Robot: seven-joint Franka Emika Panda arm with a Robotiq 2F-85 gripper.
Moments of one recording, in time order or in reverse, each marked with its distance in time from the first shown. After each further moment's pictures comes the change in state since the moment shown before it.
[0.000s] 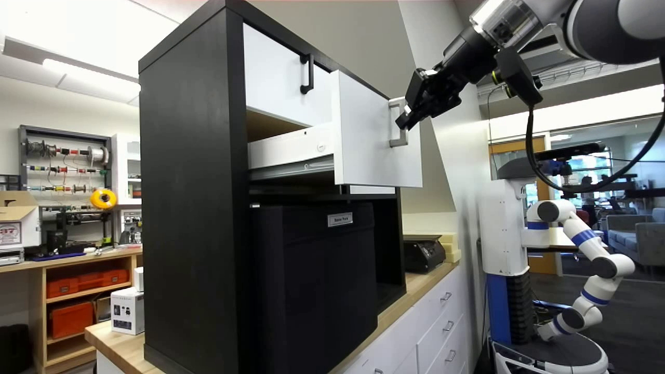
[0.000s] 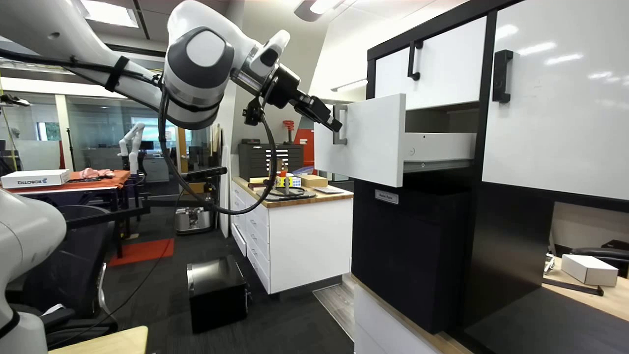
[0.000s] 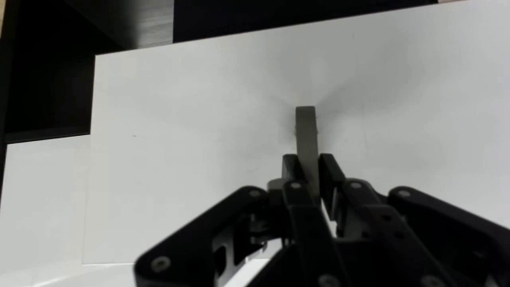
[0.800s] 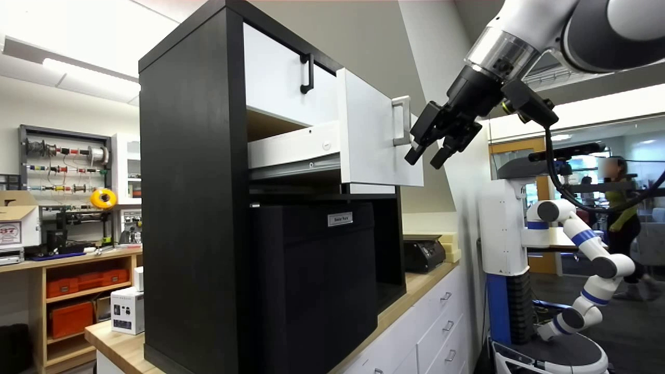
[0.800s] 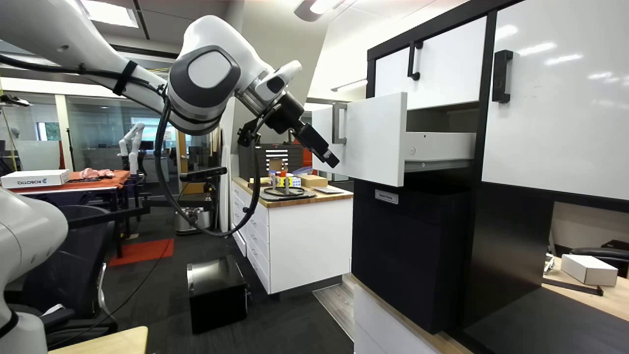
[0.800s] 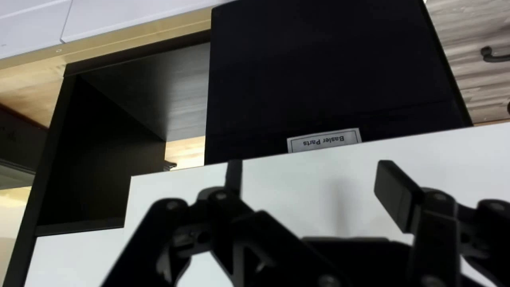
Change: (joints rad) arm -0.020 0.022 0.032 -0.033 0.178 -0.176 -0.121
